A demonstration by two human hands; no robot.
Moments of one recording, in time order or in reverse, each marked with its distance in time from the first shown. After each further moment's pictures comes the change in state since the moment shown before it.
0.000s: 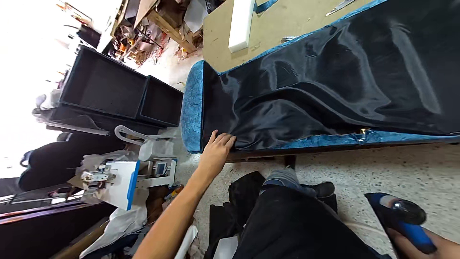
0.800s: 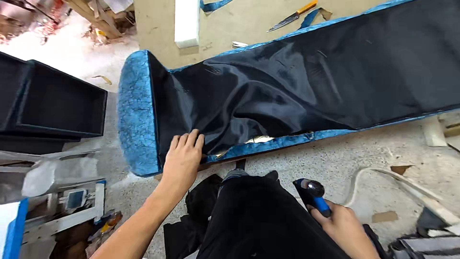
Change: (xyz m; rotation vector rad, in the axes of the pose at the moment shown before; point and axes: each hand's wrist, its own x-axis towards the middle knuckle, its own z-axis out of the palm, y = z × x) left_hand 0.031 -0.010 -0.007 -0.061 -0.013 -0.021; right_hand -0.012 -0.088 0.042 -0.044 0.221 0.066
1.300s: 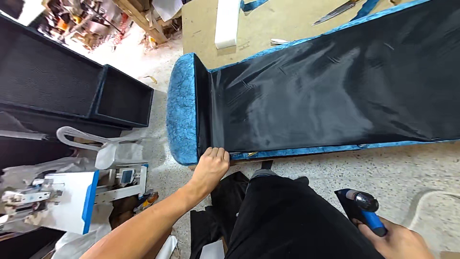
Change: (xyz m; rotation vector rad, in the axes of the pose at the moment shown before) left_hand -0.043 -0.015 0.025 0.253 0.043 0.166; right_hand 0.005 0.012 -0.011 0.015 -0.132 -0.005
